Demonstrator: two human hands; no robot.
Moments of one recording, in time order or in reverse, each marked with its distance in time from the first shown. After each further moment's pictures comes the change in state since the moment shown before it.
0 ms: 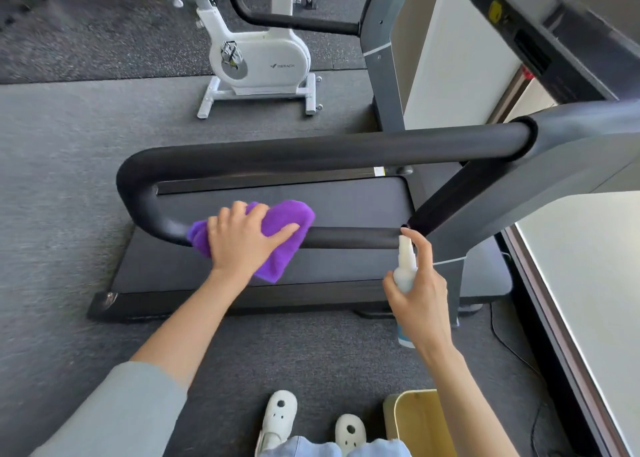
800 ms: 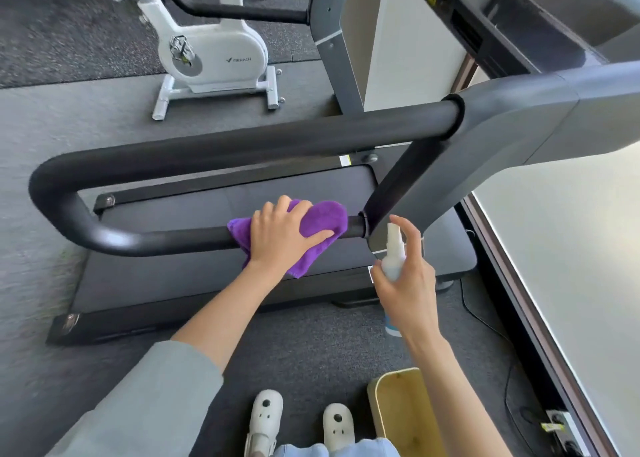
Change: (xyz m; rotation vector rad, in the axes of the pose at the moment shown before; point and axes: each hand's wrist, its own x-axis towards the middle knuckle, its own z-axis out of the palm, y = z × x) left_hand 0.003 0.115 0.011 -0.149 -0.128 0.267; right_hand 0.000 0.016 -0.030 0.038 0.084 0.073
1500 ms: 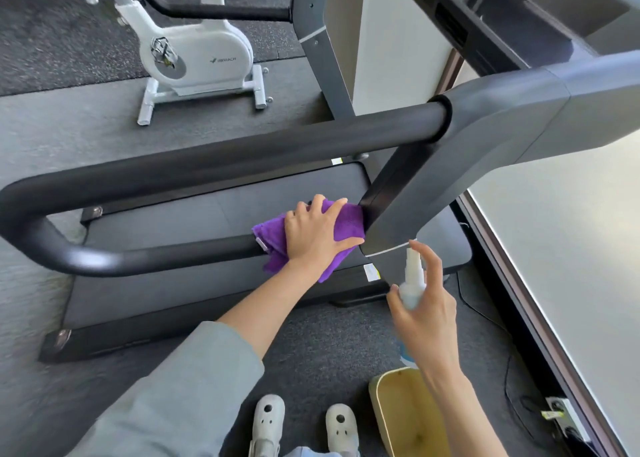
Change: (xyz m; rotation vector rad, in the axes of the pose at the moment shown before) left_hand 0.025 0.062 0.013 0.110 -0.092 0.092; right_hand -0.018 0.026 -0.020 -0.037 0.073 0.083
